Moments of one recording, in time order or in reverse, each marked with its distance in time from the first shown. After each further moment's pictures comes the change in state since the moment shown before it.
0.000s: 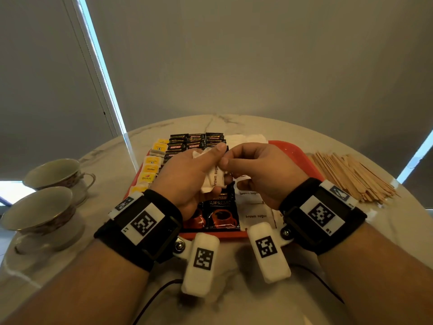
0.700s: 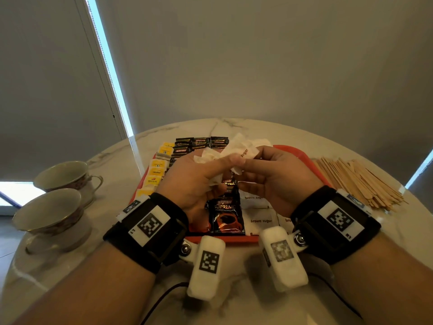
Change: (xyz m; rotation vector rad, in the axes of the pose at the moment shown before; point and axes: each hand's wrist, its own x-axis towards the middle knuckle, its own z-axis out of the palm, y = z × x) left_hand 0.001 -0.003 -0.003 -0.047 -0.013 0.083; right_hand -0.002 0.003 -0.008 0.296 0.041 0.058
